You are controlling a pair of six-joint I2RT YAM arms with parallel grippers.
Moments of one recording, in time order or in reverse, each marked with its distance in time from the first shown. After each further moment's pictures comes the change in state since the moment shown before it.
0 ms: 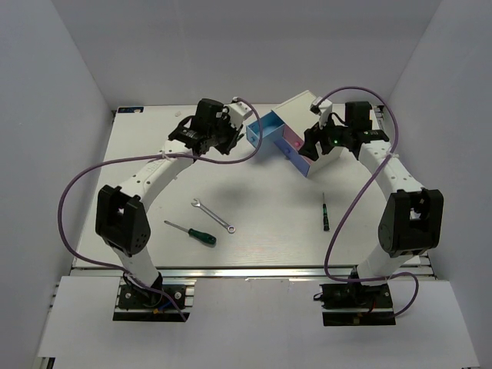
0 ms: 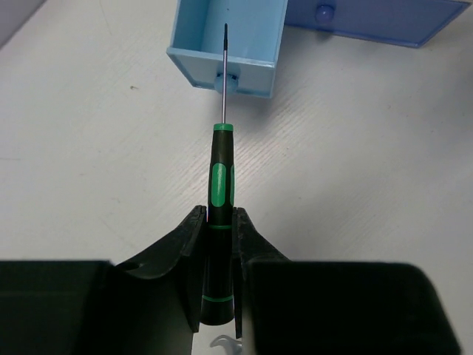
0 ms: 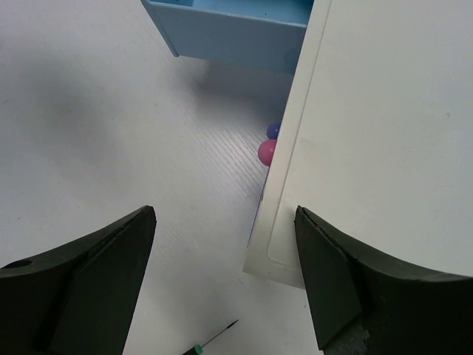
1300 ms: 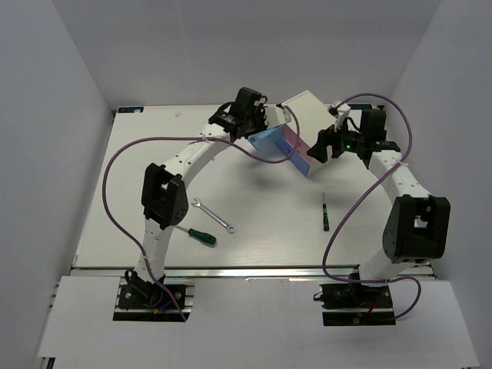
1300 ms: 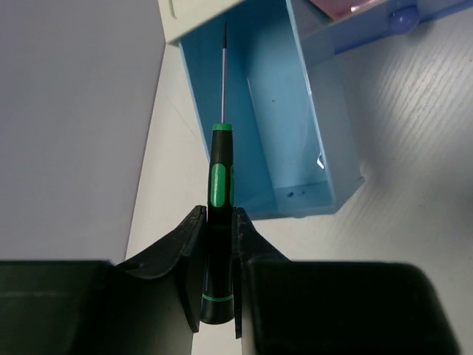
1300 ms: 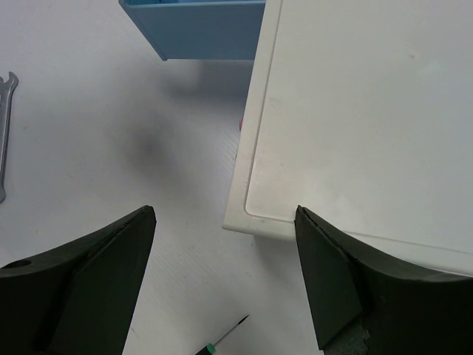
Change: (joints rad) left arm -0.103 0.428 0.526 -0.114 -0.169 0.619; right arm -0.108 -0.064 -0.150 0.155 -0.098 0.122
